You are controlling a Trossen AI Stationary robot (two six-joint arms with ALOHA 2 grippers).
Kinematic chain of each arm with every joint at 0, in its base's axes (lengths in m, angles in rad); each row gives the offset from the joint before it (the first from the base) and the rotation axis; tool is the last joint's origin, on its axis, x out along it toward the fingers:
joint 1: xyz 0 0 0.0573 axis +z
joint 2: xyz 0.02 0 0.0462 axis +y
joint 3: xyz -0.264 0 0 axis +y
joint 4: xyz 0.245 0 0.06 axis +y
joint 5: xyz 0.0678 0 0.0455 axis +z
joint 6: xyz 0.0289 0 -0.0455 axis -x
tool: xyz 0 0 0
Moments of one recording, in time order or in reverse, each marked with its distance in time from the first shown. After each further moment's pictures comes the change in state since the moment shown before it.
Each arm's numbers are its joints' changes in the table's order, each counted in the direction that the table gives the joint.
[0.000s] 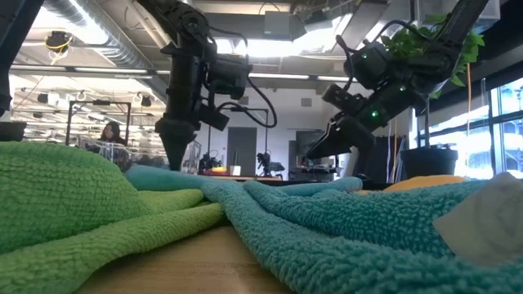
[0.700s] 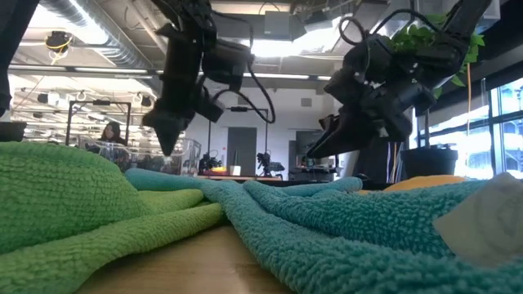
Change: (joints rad) left arm -0.121 -0.016 -0.055 0.197 0.232 0.096; right arm 0.141 0.000 0.000 0.063 0.266 0.006
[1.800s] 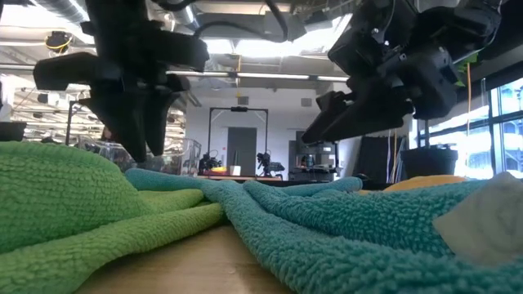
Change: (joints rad) left arm -0.535 -0.093 0.144 -0.337 -0.171 0.175; right arm 0.315 0.005 -0.061 0.021 -0.195 -0.165
